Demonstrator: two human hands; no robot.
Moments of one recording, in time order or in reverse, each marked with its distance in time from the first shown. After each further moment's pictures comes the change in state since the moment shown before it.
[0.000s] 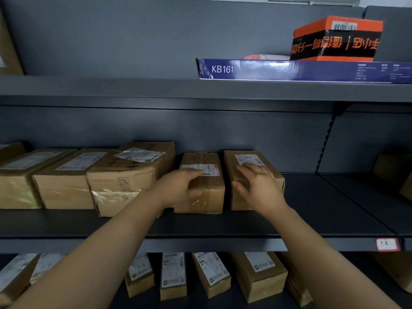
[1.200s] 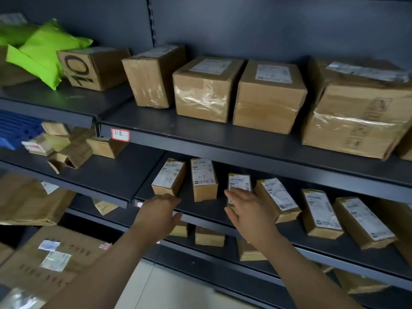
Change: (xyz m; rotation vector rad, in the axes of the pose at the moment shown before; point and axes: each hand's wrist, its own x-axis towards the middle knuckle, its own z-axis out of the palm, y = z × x) left_hand -0.351 -0.389 0.102 0.089 -0.062 -0.509; right_hand -0.107 -0.400 0.287 0.218 -0.353 -0.295
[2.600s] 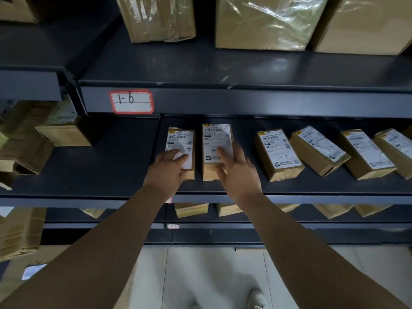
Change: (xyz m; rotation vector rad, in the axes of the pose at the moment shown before) left_hand 0.133 -0.144 0.062 -0.045 -0.104 0.227; right_hand 0.111 -0.086 0.150 -0.040 -0.125 0.556
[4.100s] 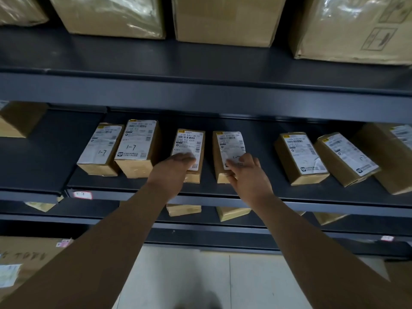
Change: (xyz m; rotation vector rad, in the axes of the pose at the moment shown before) left_hand 0.046 0.204 0.057 0.072 0.042 0.135; right_hand -0.015 0.228 -0.061 -0.150 -0.113 -0.088
